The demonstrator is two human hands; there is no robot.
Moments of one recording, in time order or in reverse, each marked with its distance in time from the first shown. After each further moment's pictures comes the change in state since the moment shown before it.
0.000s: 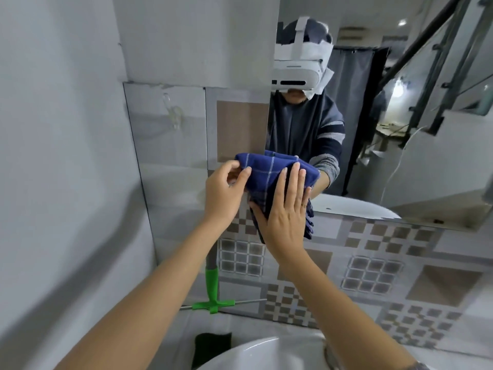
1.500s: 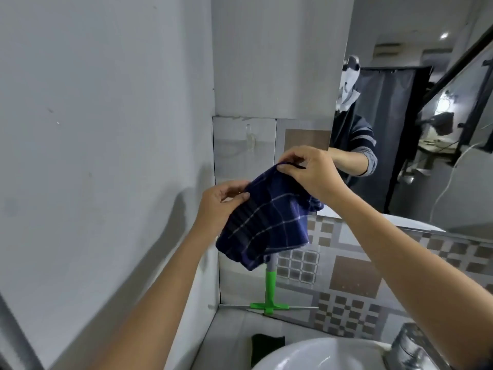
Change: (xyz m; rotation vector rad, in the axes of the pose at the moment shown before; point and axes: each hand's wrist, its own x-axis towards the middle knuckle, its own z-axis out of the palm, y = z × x) left_hand -0.018 0.010 -0.159 -0.219 -0.134 -0.118; right_hand 0.105 -0.101 -0.090 0.690 -0.388 -0.117
